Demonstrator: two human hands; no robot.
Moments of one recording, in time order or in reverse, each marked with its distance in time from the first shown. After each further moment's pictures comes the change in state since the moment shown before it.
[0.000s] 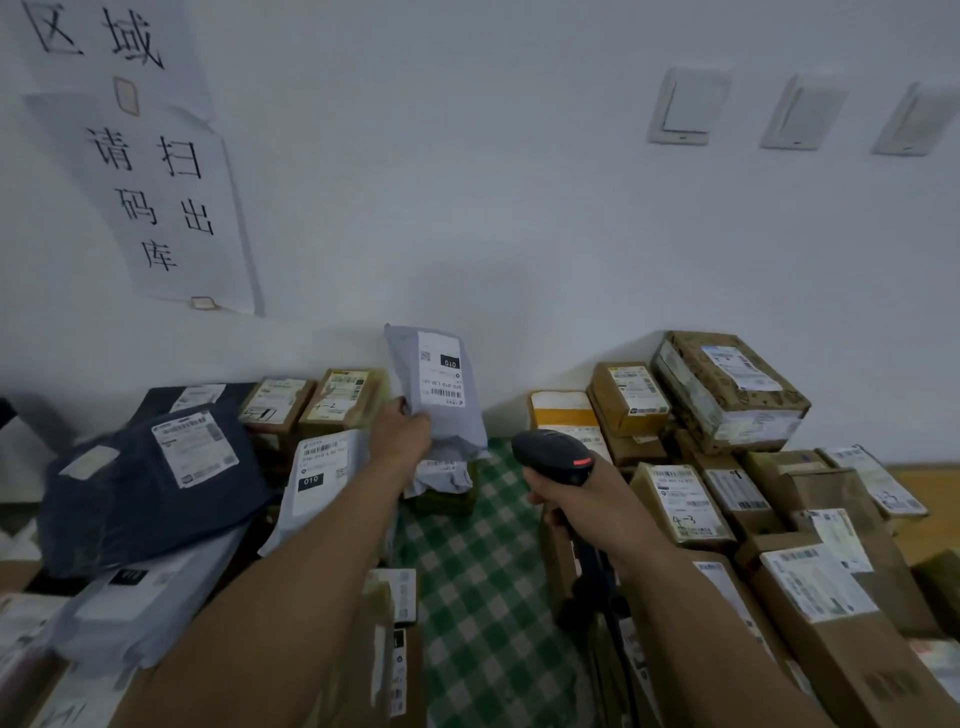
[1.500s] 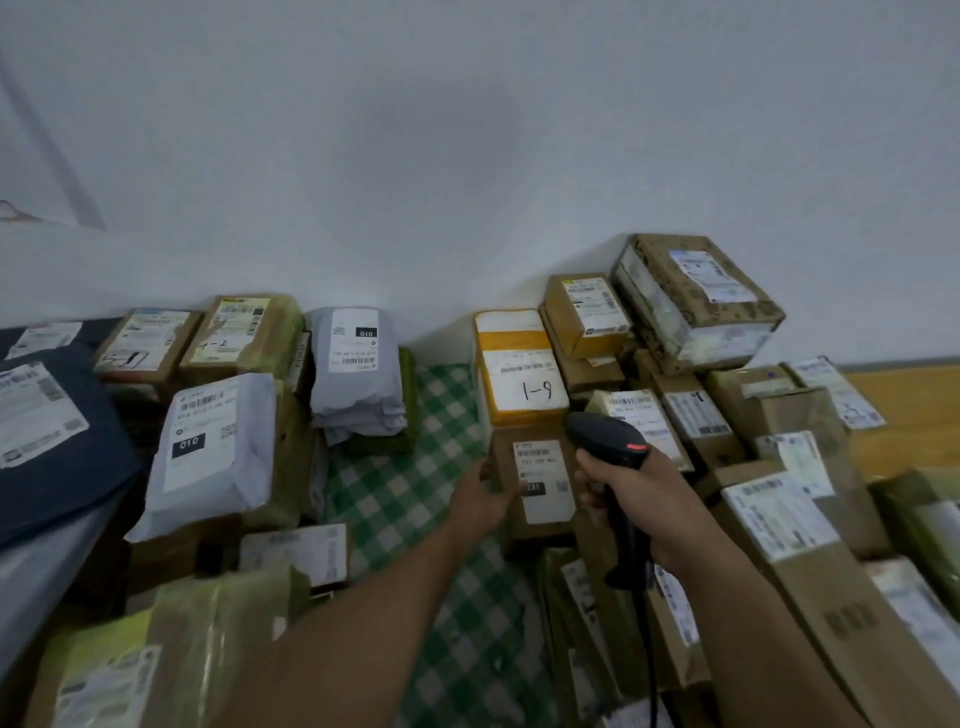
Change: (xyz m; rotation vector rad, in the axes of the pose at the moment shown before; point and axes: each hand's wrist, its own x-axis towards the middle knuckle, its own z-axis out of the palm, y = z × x) left_hand -0.082 -0.104 0.181 0.084 -0.501 -0.206; right_hand 0.023 0.088 -0.087 0.156 0.227 0.298
